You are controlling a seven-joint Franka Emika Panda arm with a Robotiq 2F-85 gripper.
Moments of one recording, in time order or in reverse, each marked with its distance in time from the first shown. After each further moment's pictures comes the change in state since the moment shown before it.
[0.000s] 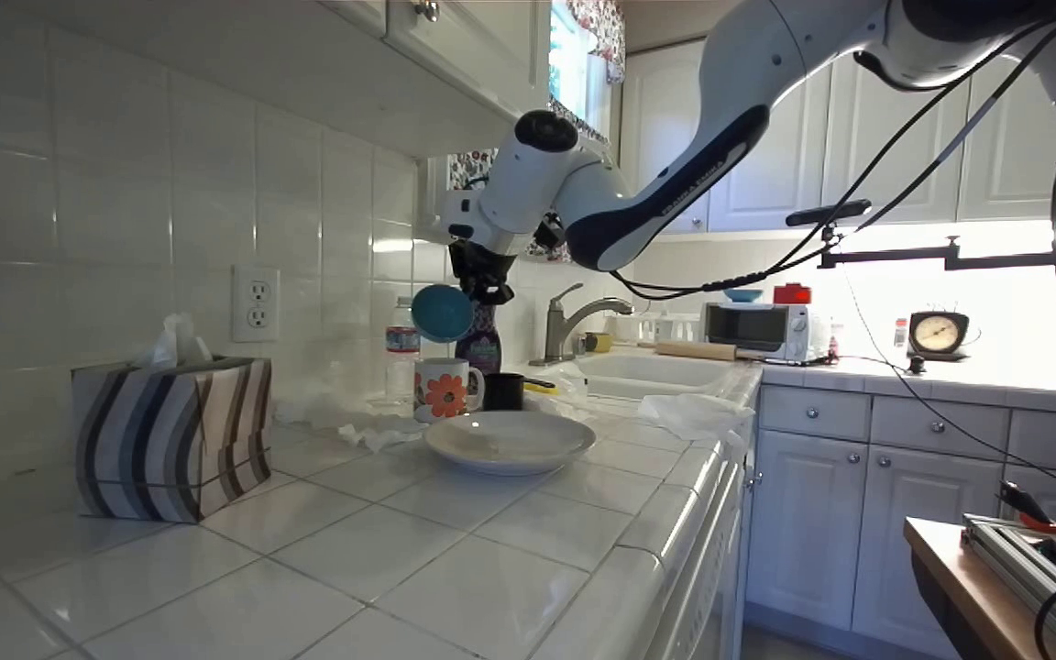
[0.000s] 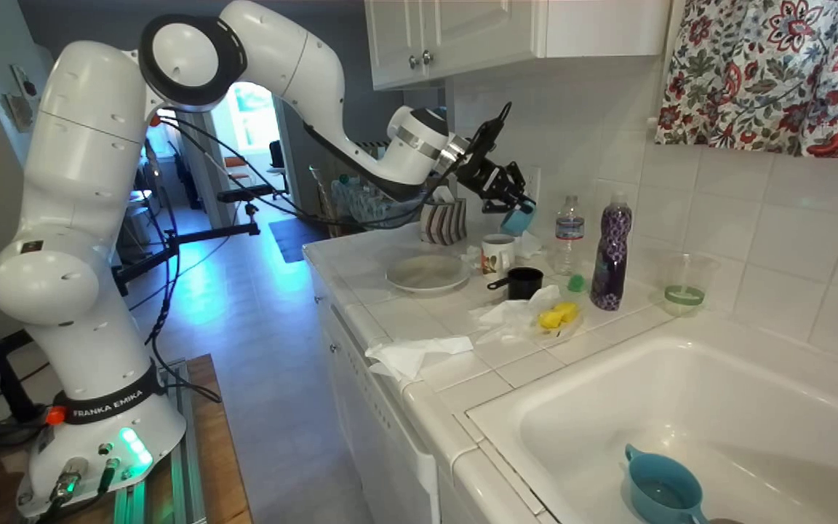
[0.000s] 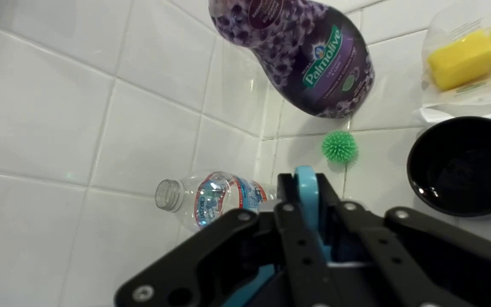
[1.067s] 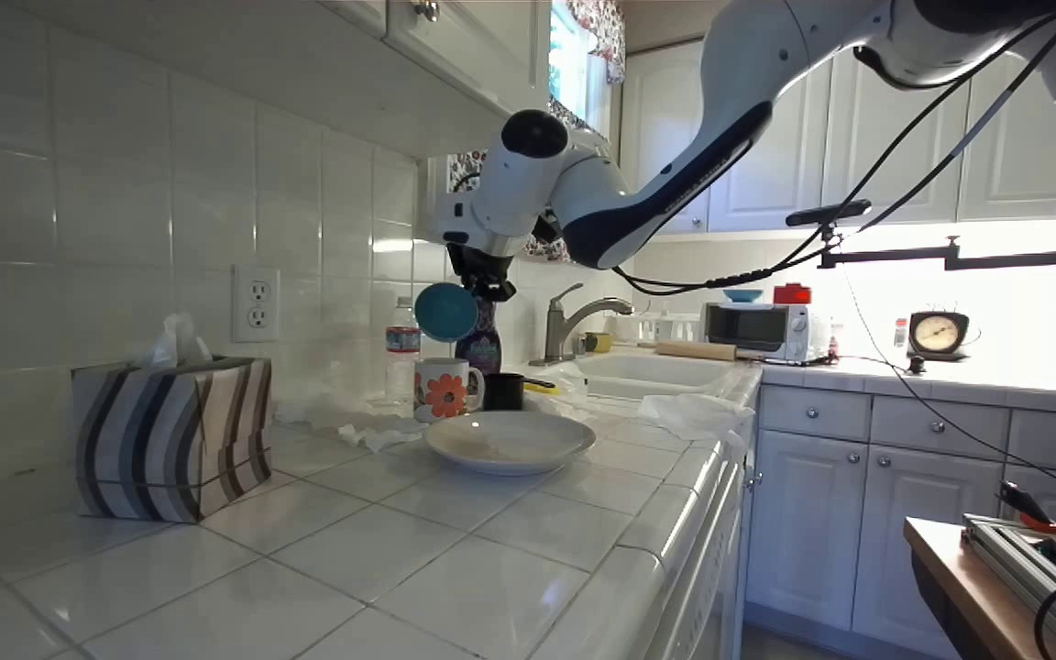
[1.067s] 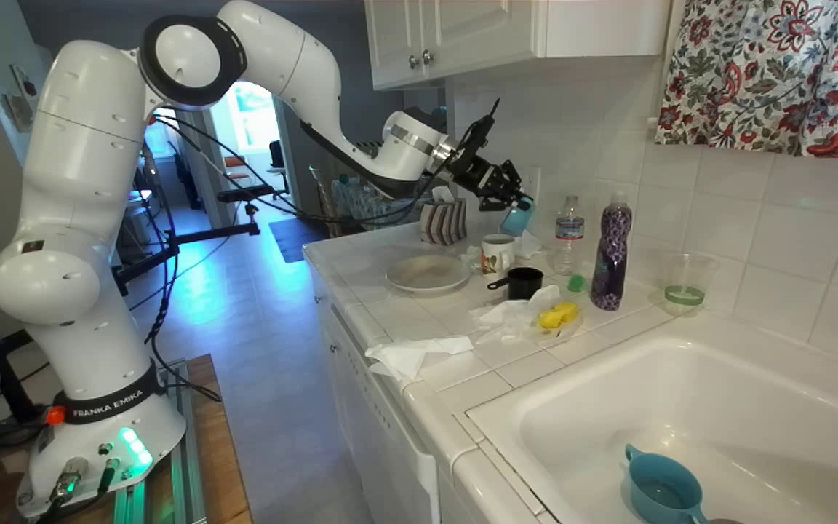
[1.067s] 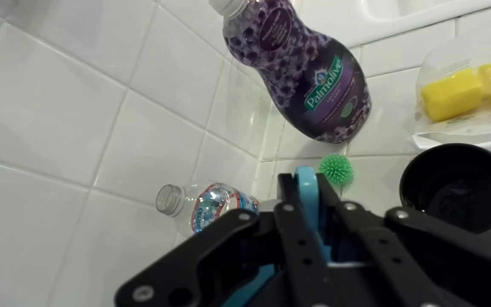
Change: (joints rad) arm 0.009 -0.007 0.044 0.000 -0.098 -0.135 0.019
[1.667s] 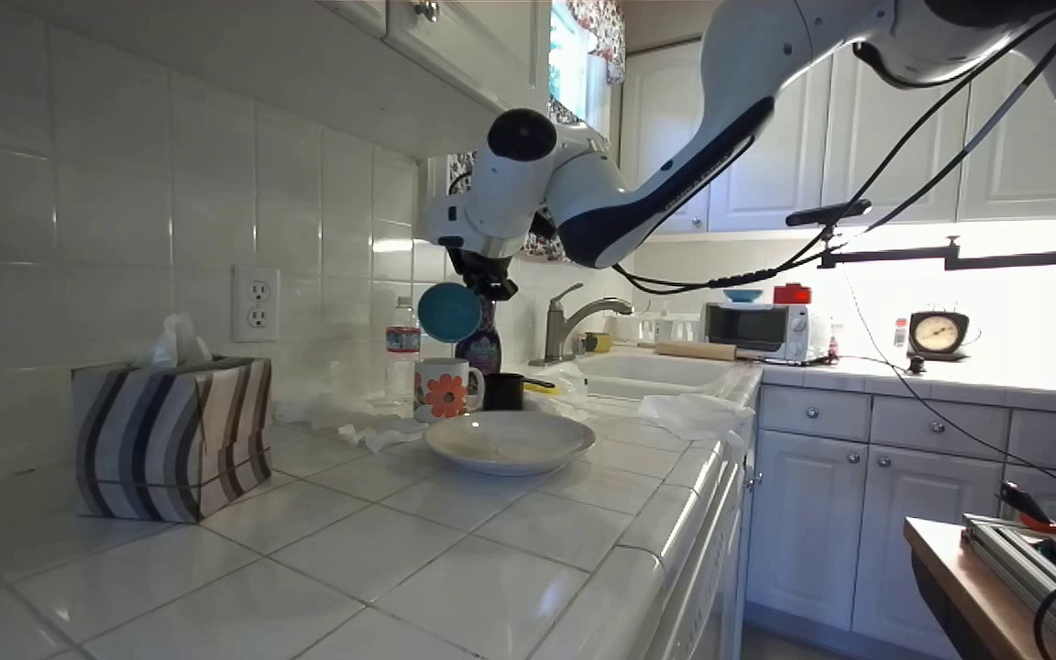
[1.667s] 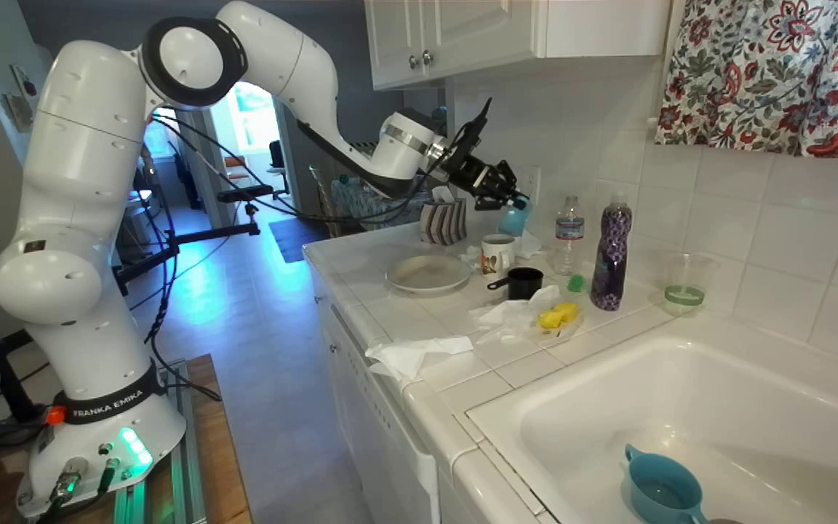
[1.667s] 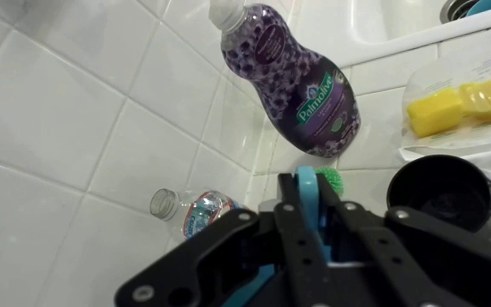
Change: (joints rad) arm 0.018 -0.001 0.026 0.000 -0.027 -0.113 0.000
